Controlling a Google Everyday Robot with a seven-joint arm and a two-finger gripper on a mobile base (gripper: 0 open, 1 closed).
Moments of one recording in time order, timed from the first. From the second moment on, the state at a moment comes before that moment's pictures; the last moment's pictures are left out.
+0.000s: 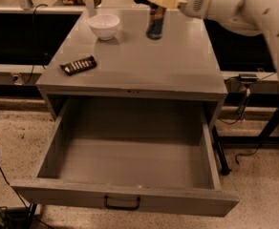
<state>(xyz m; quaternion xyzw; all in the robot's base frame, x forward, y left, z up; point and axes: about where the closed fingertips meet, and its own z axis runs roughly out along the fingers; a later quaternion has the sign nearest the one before) 0.711 -0.041 1.054 -0.37 0.58 0.43 0.59</state>
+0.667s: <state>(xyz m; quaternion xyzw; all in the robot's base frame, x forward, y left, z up) 0.571 -0.103 1.013 -0.40 0.63 0.45 0.49</state>
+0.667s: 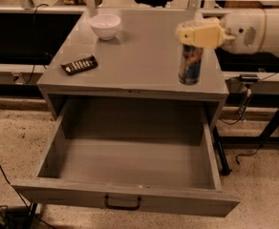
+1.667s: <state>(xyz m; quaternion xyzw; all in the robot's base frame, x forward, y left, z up) 0.566 -0.100 0.969 -0.38 0.65 0.37 0.55</state>
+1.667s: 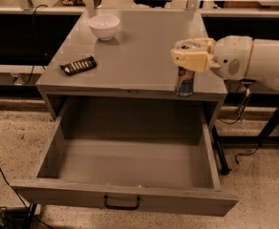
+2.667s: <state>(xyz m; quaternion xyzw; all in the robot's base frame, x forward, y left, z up) 0.585 -0.090 0.928 -0.37 0.64 0.29 0.60</state>
